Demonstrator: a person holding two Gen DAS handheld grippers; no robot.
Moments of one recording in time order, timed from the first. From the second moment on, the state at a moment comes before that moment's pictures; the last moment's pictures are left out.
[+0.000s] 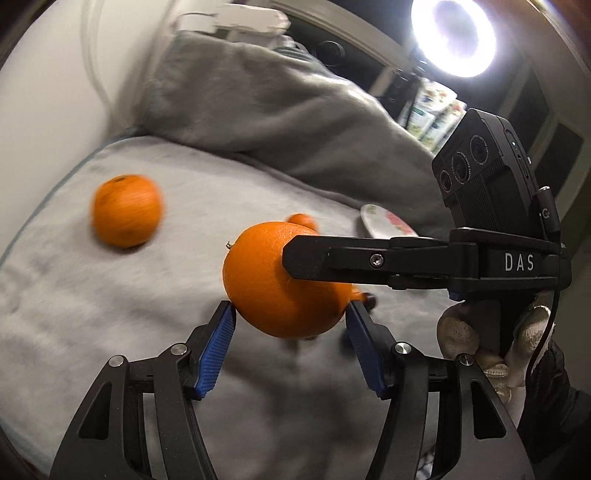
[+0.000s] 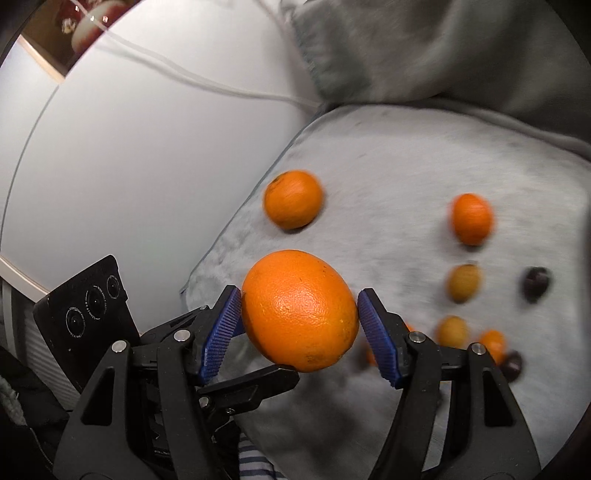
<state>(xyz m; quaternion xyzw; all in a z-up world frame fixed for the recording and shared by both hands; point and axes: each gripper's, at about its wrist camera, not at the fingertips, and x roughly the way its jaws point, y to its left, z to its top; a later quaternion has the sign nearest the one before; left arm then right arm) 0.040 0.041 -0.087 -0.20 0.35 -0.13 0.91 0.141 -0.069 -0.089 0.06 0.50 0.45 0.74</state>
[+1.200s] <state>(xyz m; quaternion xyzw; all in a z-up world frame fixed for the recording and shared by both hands) 0.152 -0.145 -0.081 -0.11 0.38 -0.27 0.88 0.201 -0.294 -0.084 0.19 0.45 0.28 0.82</state>
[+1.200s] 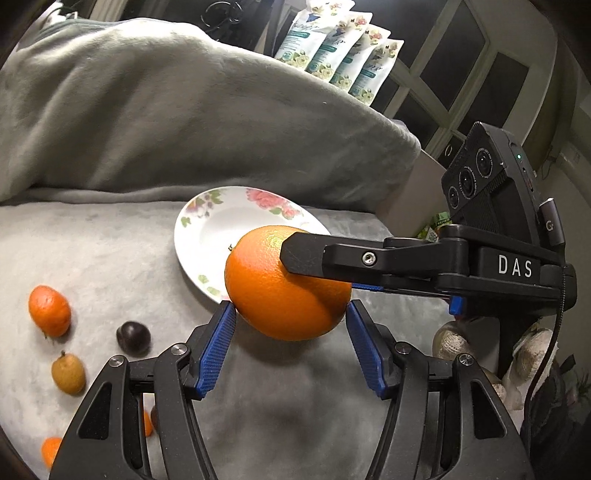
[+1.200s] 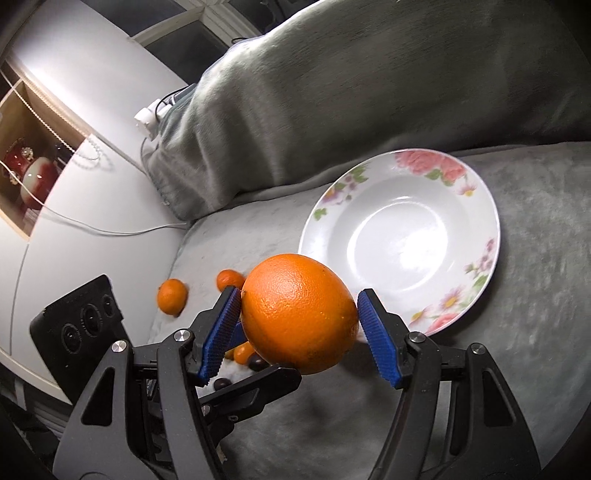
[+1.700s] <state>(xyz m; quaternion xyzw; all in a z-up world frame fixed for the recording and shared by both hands) 0.144 -0.134 -0.076 -0.08 0.36 -0.24 0.90 0.187 -0.329 -0.058 0.20 0.40 0.23 0.87</state>
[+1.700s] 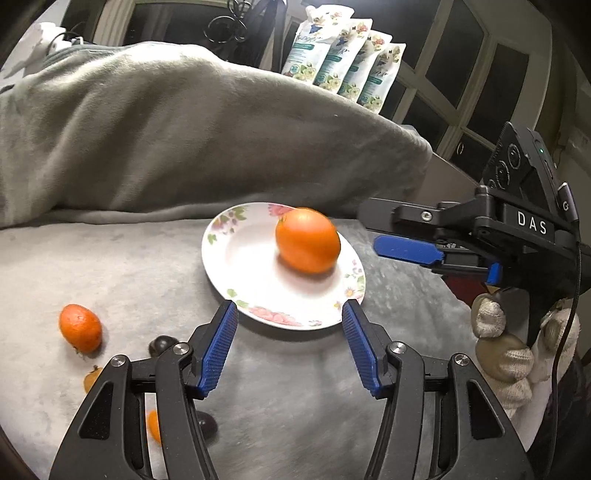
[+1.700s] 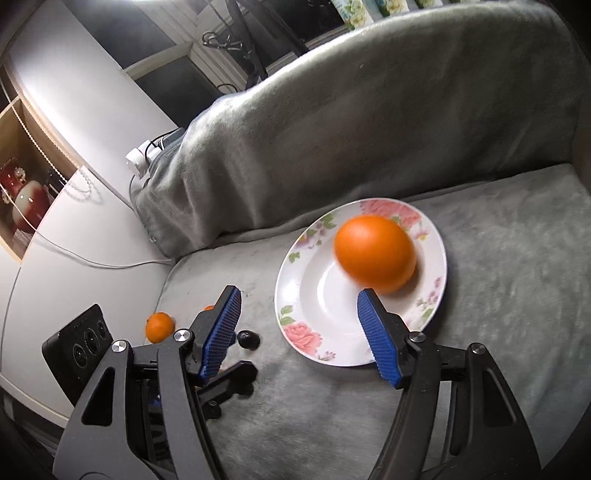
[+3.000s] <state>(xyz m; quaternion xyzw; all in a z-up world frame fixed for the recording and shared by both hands) 0.079 0.021 -0.086 -0.12 0.35 -0.07 0.93 0.163 -0.214 -0.038 0.07 0.34 0.28 0.89</state>
